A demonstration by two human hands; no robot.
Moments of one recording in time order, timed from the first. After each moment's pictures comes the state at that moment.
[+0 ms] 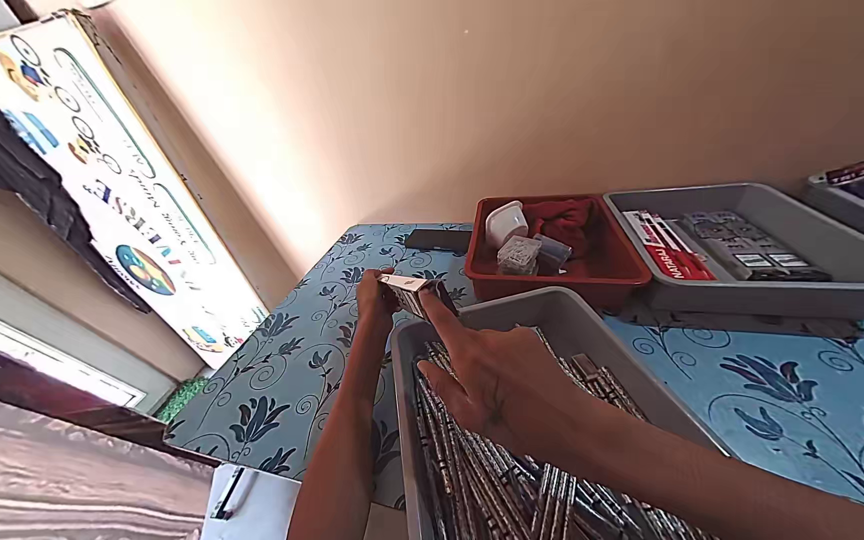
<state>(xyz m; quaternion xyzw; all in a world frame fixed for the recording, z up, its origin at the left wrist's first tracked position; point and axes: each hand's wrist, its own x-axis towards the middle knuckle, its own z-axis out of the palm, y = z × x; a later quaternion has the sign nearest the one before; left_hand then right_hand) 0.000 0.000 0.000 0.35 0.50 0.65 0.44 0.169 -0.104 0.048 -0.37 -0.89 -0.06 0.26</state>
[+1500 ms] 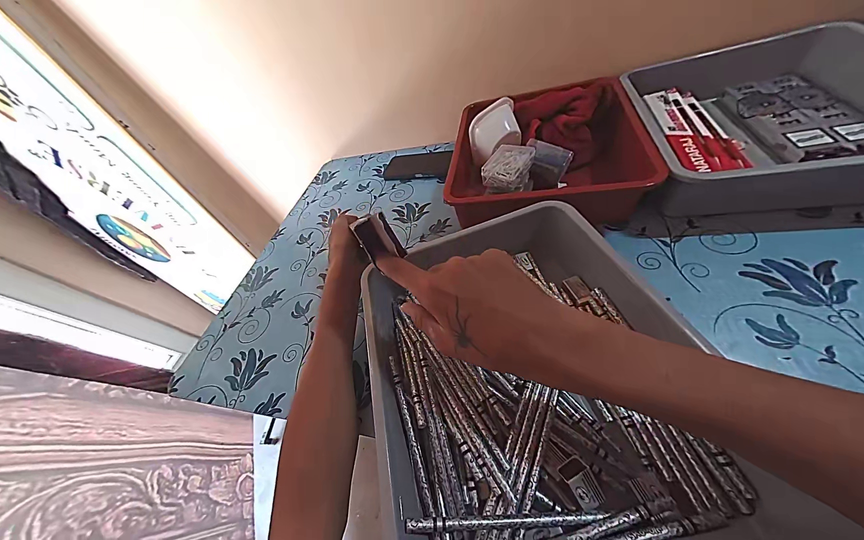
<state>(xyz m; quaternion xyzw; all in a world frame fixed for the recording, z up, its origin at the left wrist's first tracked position) -0.024 0.042 -0.027 0.37 0.52 0.62 0.46 0.183 -0.090 0.048 -0.35 -0.92 0.02 0.14</state>
